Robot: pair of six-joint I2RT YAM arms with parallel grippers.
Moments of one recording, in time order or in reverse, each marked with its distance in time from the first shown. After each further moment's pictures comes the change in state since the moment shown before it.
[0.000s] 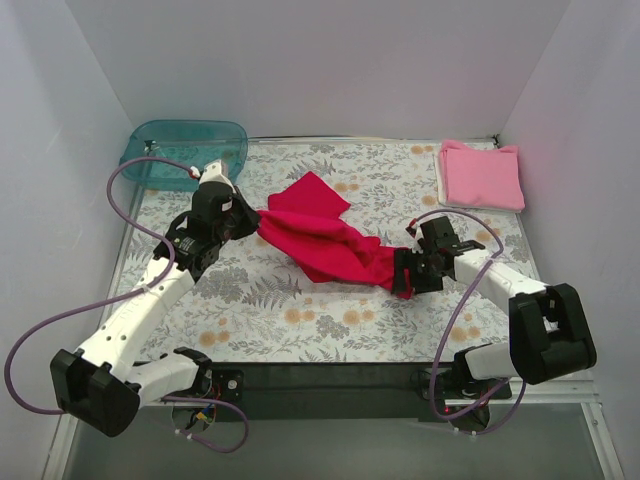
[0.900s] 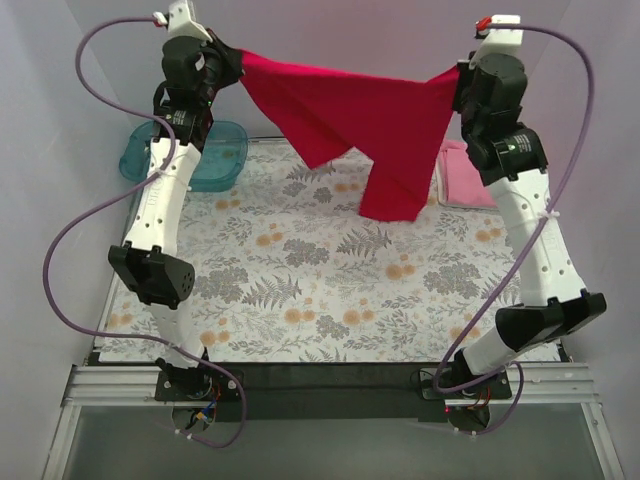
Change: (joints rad) left arm 0.233 0.784 1.174 0.111 0.110 0.167; right arm 0.000 0.213 1.249 -0.015 0.697 -0.229
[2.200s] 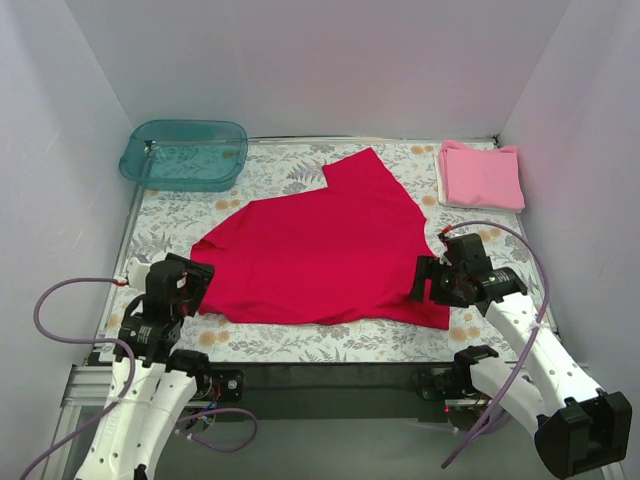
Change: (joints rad) left arm 0.008 -1.415 -1.559 -0.535 -0.244 -0.702; right arm -0.001 -0.694 -1.296 -0.300 -0.571 0.386
